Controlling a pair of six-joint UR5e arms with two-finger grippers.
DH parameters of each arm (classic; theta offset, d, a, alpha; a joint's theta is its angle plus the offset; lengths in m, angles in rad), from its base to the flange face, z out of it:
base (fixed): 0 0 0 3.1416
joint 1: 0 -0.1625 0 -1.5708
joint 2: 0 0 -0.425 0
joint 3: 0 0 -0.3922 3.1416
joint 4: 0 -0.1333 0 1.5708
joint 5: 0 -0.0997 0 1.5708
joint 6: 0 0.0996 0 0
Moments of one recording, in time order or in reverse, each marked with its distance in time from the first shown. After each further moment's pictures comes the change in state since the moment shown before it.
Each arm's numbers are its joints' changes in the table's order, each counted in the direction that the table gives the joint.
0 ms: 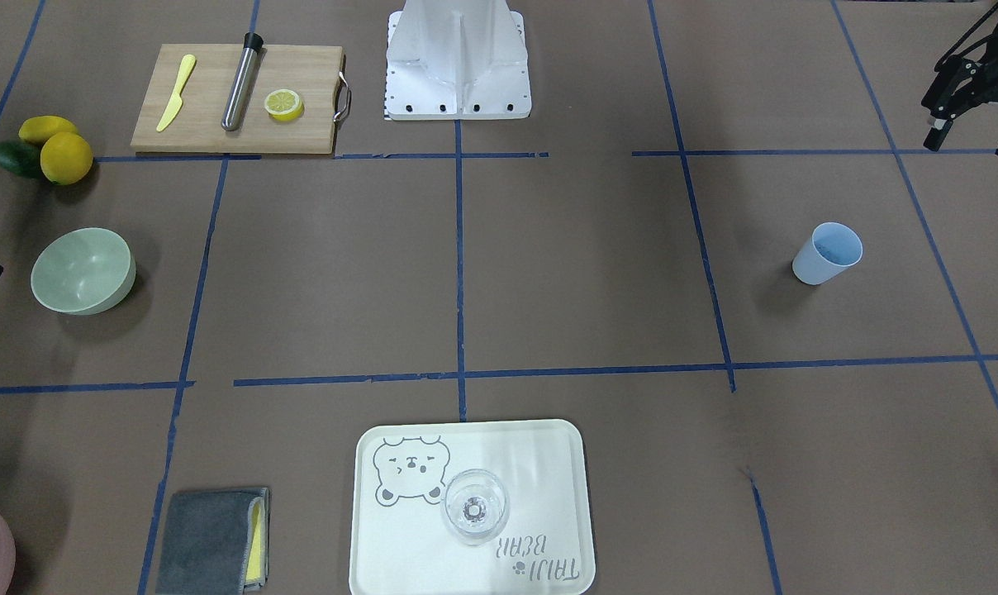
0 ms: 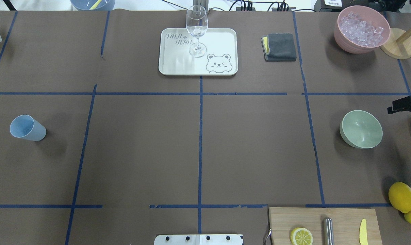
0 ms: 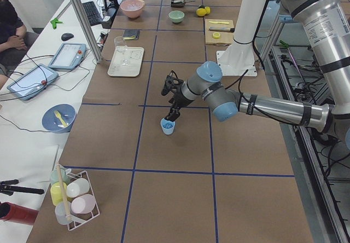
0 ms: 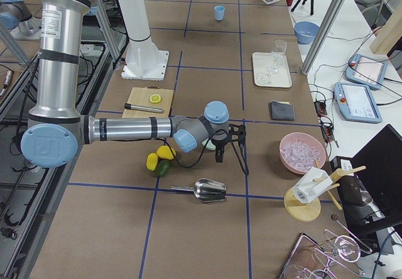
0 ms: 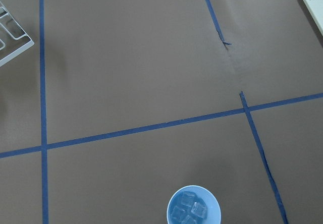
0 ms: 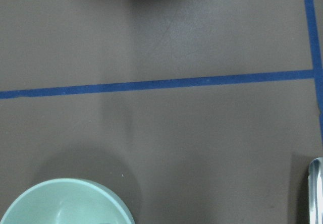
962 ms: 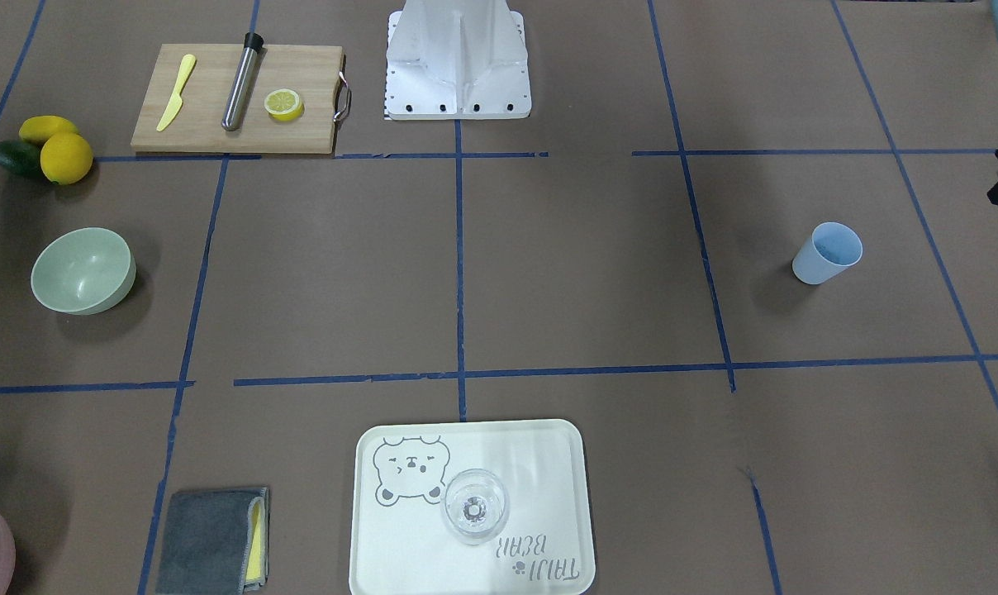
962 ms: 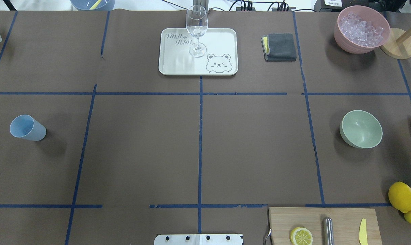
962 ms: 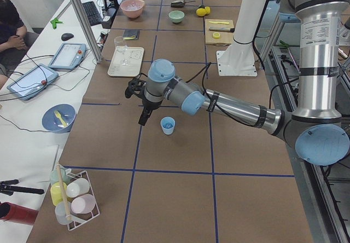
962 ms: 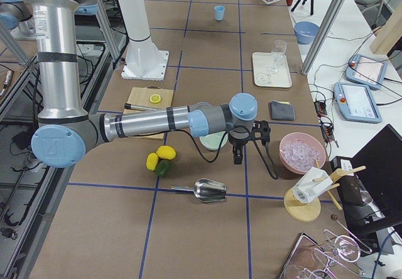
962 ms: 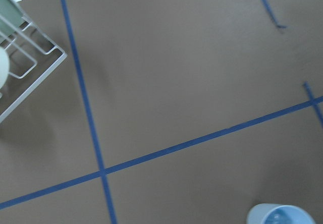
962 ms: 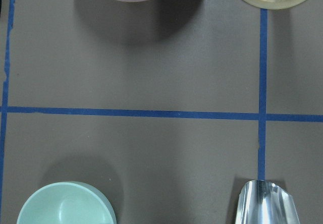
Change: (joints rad) left arm 0.242 -0.337 0.147 -0.488 0.341 0.427; right arm -0.274 0.166 0.020 0.532 -0.143 -0.508
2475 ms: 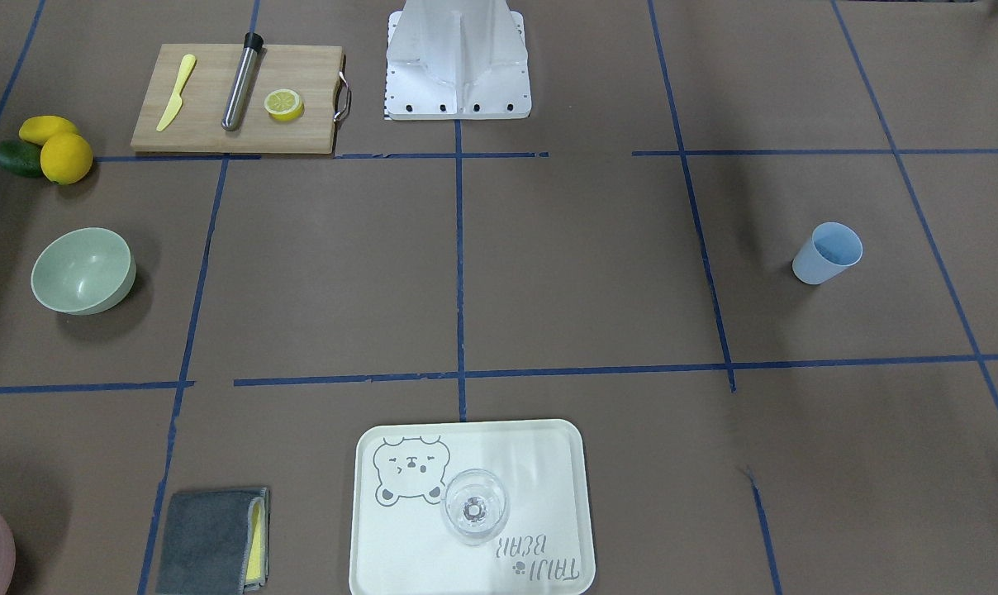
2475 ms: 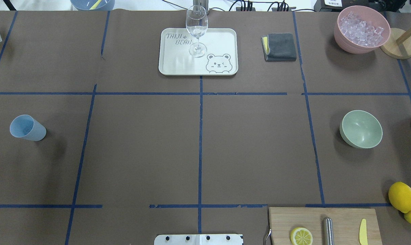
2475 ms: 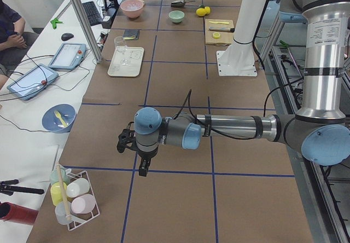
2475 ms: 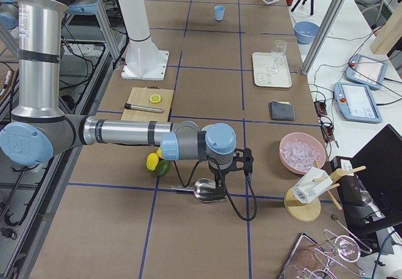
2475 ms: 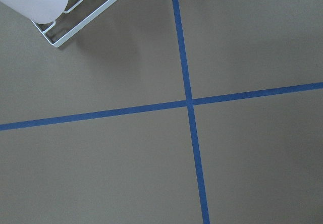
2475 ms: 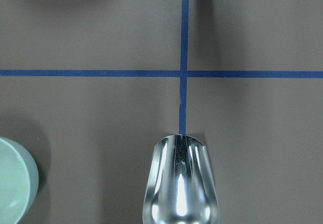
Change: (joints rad) left arm 0.182 -0.060 0.359 -0.164 0.016 0.319; right arm -0.155 -0.134 -0.026 0.000 -0.014 -0.214
